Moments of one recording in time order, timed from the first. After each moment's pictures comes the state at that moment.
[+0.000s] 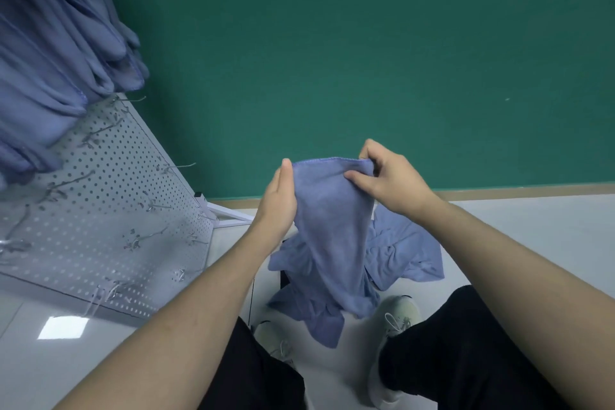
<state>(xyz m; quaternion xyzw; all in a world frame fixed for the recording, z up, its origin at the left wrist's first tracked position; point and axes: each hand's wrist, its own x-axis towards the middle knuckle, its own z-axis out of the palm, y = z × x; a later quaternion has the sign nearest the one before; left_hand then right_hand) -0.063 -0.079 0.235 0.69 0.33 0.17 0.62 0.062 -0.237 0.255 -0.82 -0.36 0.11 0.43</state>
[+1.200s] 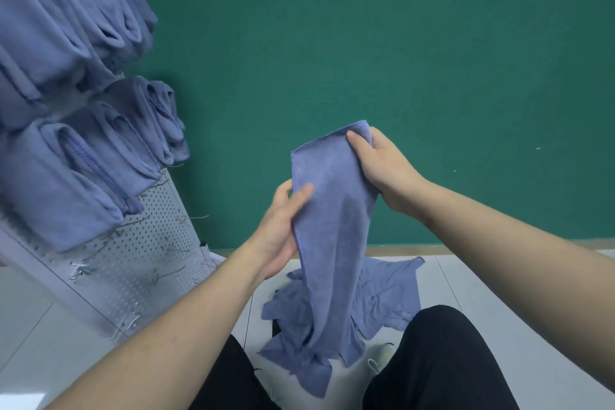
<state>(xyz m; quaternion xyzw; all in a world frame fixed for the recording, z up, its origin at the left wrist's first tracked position) -0.126 -0.134 0.372 0.56 0.14 0.12 0.81 0.005 -0.257 0.440 -0.75 -0.29 0.12 0.58</state>
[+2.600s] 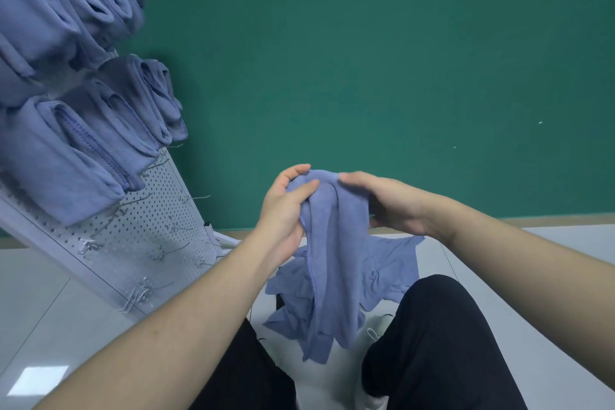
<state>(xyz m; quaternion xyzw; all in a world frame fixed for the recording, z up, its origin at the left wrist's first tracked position) -0.131 -0.163 0.369 0.50 0.23 0.20 0.81 -0.019 -0.306 0.391 -0.70 -0.23 0.43 0.51</state>
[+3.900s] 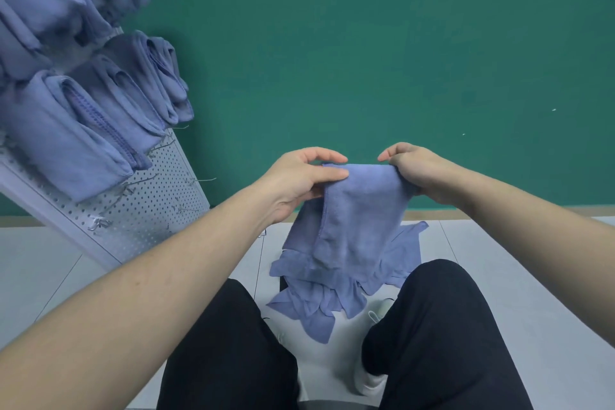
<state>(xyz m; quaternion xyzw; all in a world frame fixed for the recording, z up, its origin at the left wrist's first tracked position) -0.130 -0.153 0.399 0.67 0.20 0.06 0.71 0.016 -0.317 0.387 -0.86 -0.16 0.24 0.42</state>
